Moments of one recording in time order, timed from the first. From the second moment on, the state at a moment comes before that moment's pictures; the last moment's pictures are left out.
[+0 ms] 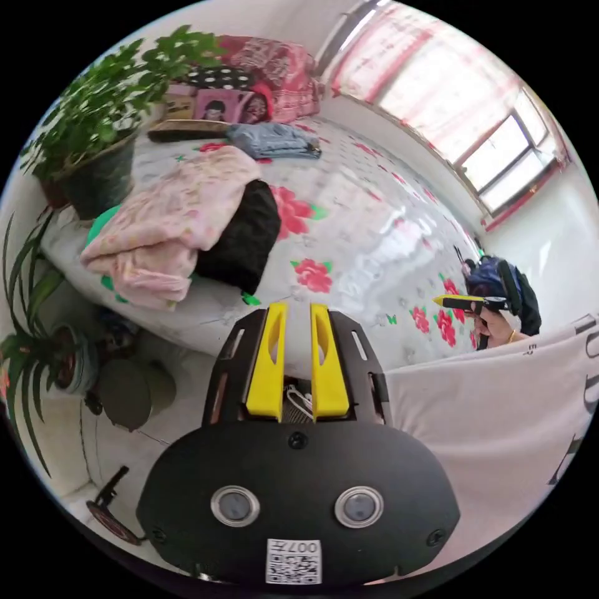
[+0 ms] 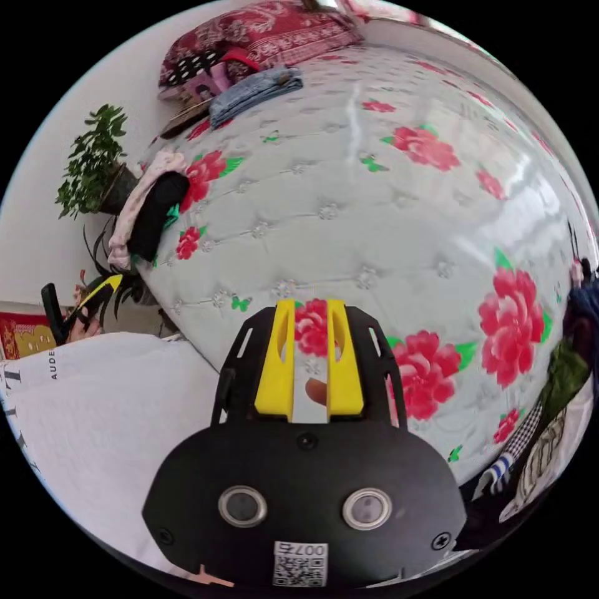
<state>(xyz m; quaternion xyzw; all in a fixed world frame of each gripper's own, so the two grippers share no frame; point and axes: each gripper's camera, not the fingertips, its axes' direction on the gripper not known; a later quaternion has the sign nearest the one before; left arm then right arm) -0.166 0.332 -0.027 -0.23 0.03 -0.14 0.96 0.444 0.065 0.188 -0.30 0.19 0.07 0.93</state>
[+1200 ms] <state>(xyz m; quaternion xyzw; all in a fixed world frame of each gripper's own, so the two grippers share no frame) 0.108 0.220 0.029 -0.24 0.18 0.05 0.95 0.364 0.110 -0.336 0.17 0.30 0.04 0.94</state>
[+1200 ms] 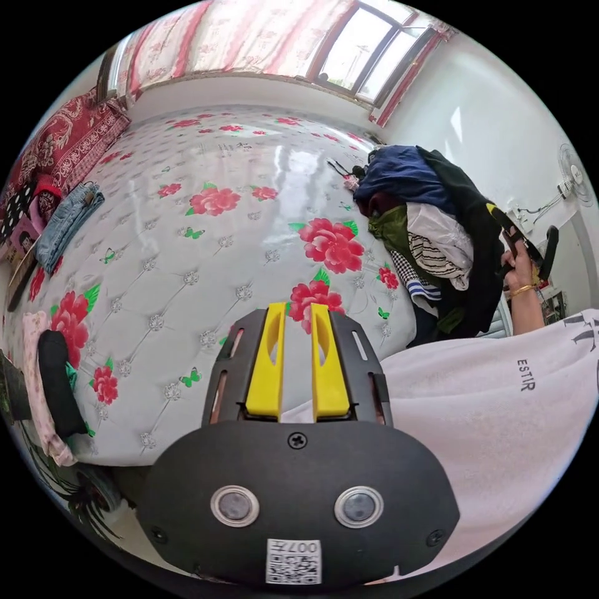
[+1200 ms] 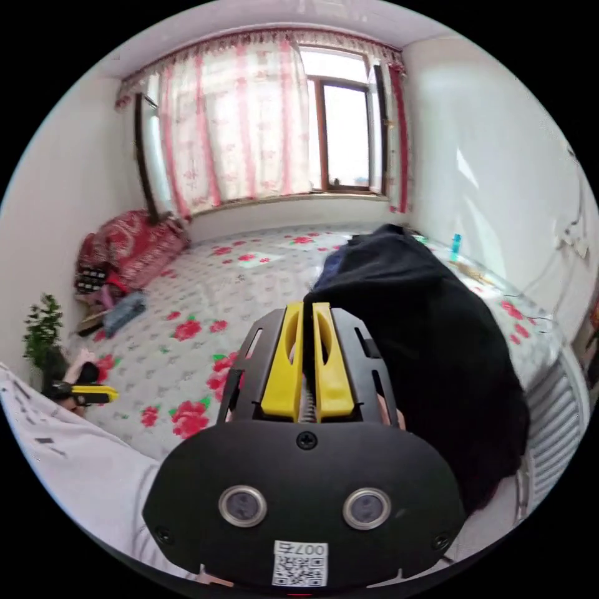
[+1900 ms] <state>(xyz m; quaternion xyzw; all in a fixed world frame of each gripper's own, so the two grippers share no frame) 0.011 0.268 -0.053 -0.18 0.16 -0.05 0.97 0.174 0.049 -0.108 -0.17 -0.14 -0.31 0.92</state>
